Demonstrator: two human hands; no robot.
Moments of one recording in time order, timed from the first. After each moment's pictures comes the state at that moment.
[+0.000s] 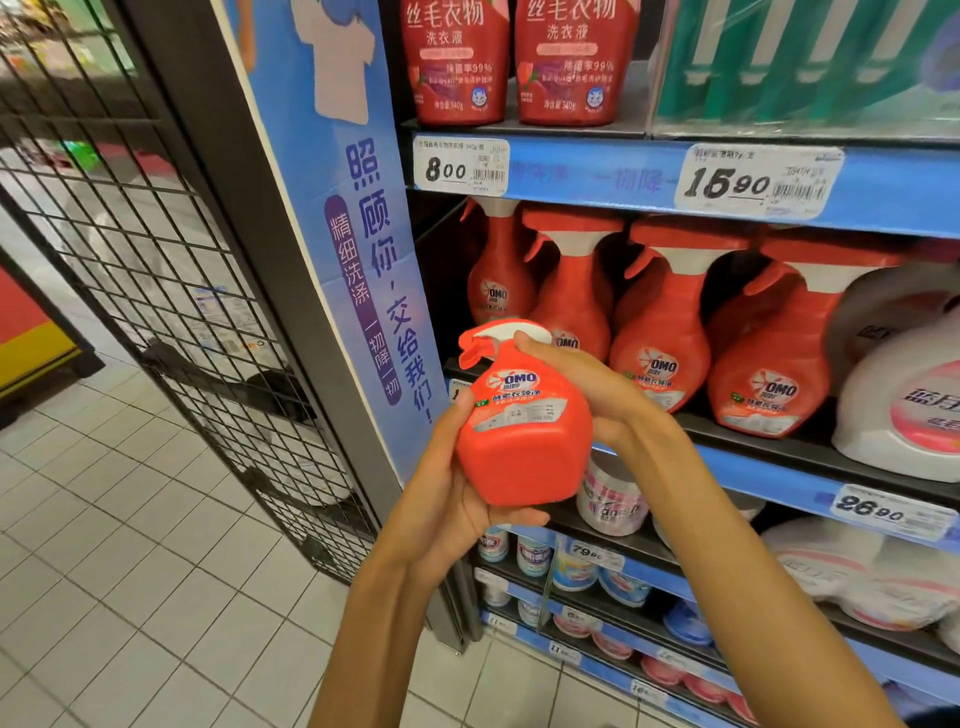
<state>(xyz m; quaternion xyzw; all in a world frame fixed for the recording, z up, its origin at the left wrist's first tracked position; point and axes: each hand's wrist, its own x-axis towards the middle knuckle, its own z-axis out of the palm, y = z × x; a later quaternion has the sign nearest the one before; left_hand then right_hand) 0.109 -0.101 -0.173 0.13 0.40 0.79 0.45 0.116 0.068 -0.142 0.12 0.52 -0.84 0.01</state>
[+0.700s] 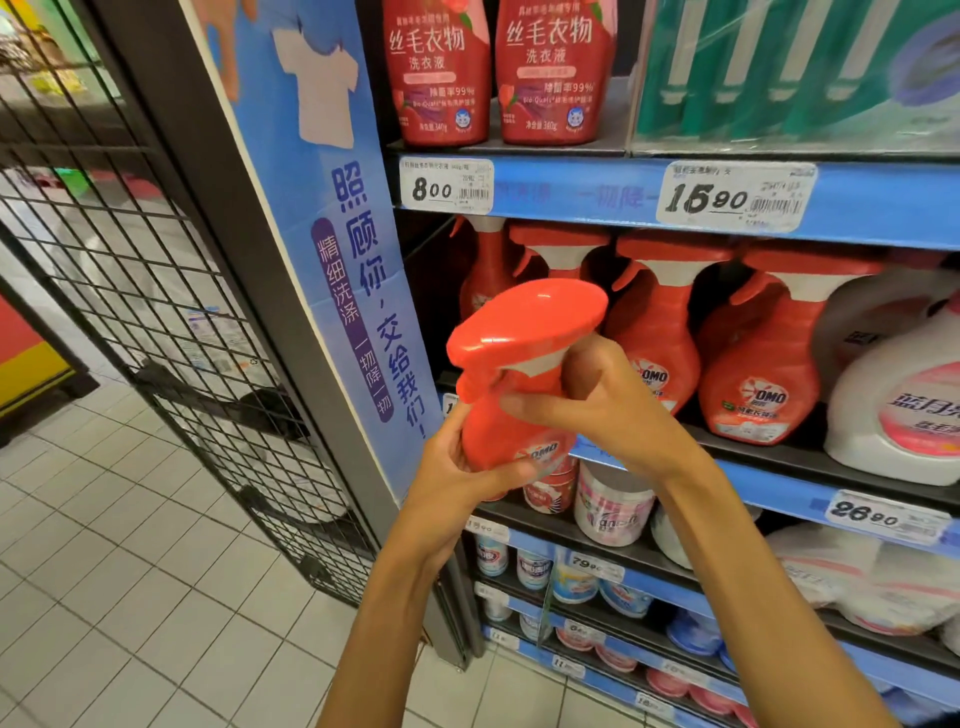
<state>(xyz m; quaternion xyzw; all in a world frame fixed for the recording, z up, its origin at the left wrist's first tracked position) 0.093 -0.085 -0.183 0.29 0.57 0.73 0.25 0.157 0.060 -0.118 -0.12 0.72 -0.67 -0.18</state>
